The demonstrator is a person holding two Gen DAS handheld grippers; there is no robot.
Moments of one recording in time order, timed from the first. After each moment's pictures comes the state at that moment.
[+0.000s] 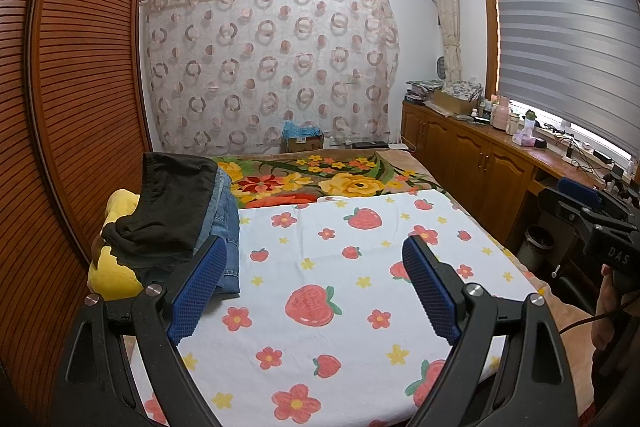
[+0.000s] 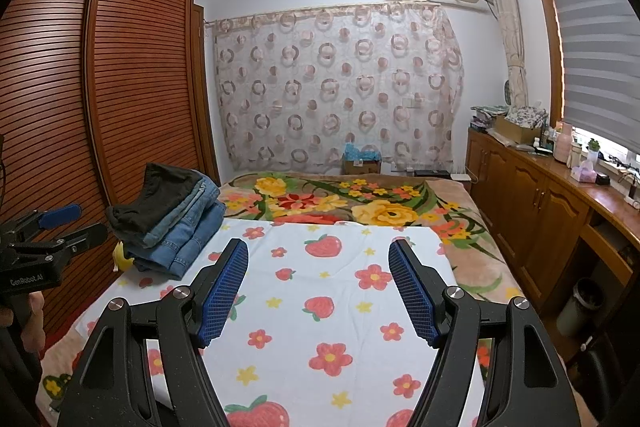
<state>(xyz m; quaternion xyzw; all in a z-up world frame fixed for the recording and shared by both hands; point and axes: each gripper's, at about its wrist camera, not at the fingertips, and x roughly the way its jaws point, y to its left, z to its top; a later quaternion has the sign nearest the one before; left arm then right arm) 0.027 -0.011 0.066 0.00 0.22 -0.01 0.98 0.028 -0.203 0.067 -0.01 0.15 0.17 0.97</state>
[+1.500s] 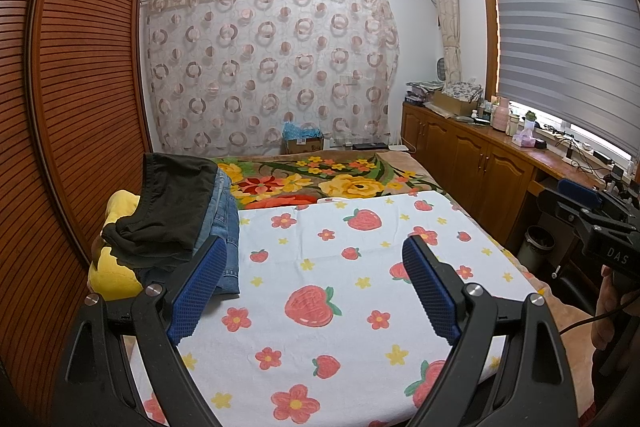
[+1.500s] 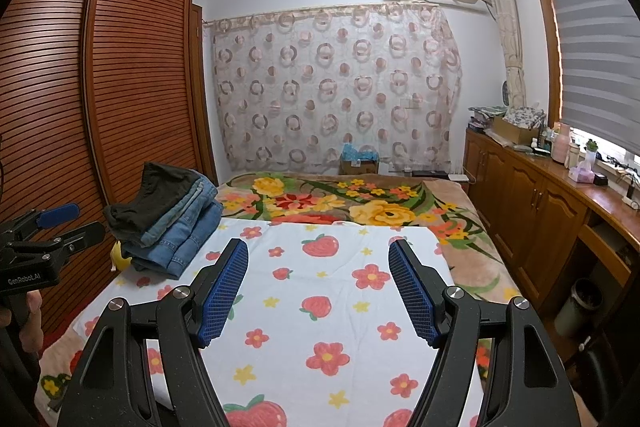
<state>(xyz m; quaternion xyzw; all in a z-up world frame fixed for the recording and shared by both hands) 0.027 -0.011 0.066 0.00 0.22 -0.01 0.98 0.028 -0.211 0.067 -0.01 0.15 0.17 0.97</state>
